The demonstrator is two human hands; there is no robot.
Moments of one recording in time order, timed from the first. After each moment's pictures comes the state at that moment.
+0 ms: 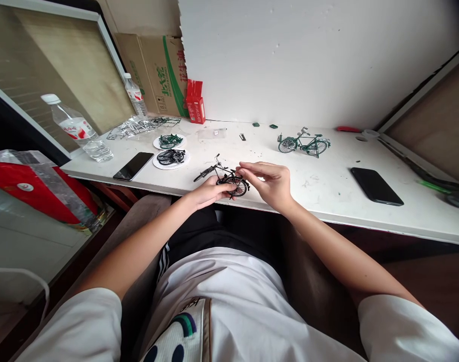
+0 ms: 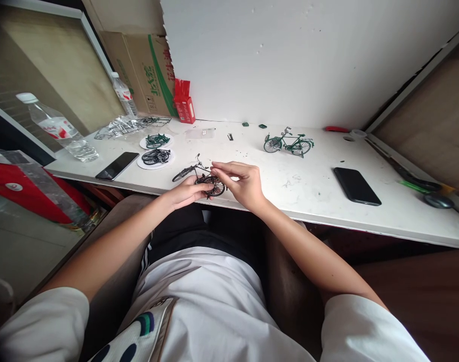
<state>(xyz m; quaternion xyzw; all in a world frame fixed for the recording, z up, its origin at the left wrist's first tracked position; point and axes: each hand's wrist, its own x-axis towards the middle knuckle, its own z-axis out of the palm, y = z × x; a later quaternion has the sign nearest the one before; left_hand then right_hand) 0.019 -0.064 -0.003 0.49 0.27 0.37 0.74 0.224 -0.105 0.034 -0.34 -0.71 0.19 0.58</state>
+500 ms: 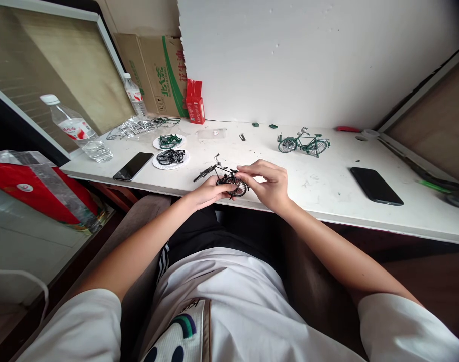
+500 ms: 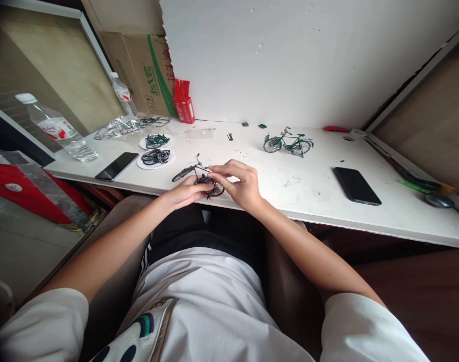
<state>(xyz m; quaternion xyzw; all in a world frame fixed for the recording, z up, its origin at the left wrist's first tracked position) 0.019 -0.061 -0.006 0.50 0.26 0.37 0.74 0.221 -0.105 0.034 -0.32 -0.73 0.13 0.59</state>
